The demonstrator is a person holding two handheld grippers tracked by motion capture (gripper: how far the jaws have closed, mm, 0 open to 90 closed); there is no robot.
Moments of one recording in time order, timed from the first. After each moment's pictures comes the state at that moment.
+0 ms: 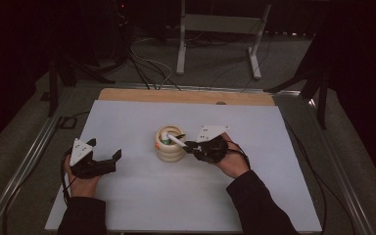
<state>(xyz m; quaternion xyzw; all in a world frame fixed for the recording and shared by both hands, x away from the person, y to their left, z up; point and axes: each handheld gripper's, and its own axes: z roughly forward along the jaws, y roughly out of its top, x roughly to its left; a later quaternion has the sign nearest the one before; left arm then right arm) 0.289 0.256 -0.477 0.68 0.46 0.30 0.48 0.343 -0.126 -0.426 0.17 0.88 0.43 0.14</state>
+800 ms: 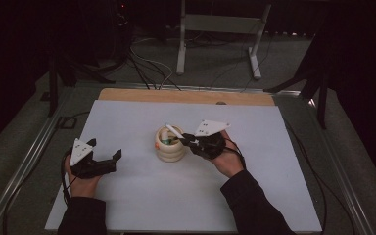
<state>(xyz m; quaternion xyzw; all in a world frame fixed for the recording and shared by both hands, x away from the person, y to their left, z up) 0.289 0.255 -0.477 0.68 0.46 0.30 0.48 0.346 -0.116 -0.417 0.21 0.84 0.46 0.17</state>
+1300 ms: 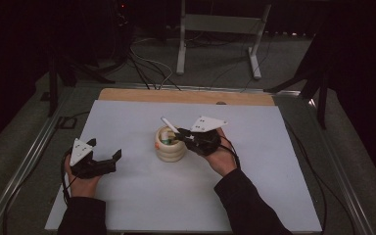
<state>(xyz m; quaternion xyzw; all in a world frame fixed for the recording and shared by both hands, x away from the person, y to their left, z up) 0.289 0.255 -0.477 0.68 0.46 0.30 0.48 0.351 -0.103 -0.412 0.23 0.82 0.49 0.18</state>
